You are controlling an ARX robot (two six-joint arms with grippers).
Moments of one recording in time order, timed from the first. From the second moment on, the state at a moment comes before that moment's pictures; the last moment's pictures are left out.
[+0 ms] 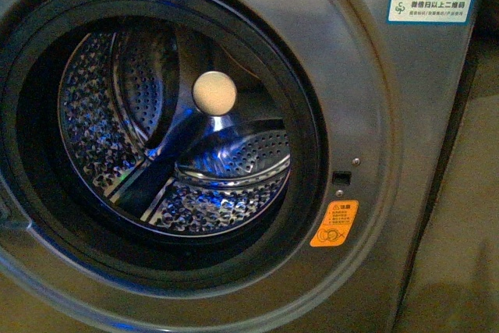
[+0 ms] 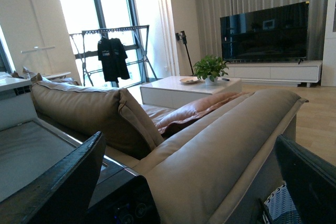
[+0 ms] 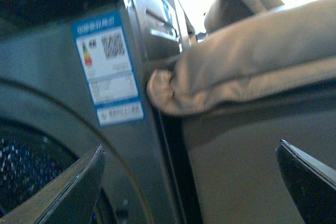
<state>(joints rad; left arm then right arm) -0.73 1.56 2.08 -0.17 0.16 0.13 0.24 0.55 0.10 0.78 0.20 0.12</state>
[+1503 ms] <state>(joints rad) -0.22 0.84 1.03 -0.10 -0.20 -0.02 0.00 0.00 0.01 0.00 0.00 0.00</state>
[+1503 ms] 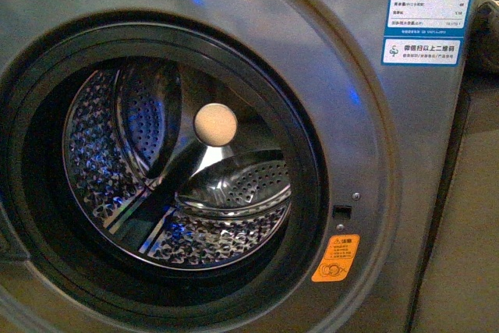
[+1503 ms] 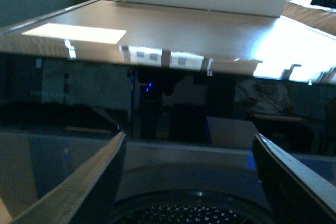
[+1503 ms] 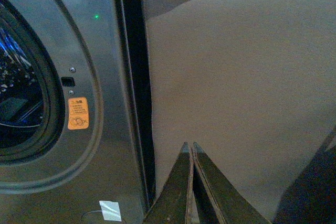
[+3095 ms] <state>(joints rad) 0.00 0.22 0.05 0.17 0.00 -0.01 0.00 0.00 0.01 0.00 0.00 0.00</state>
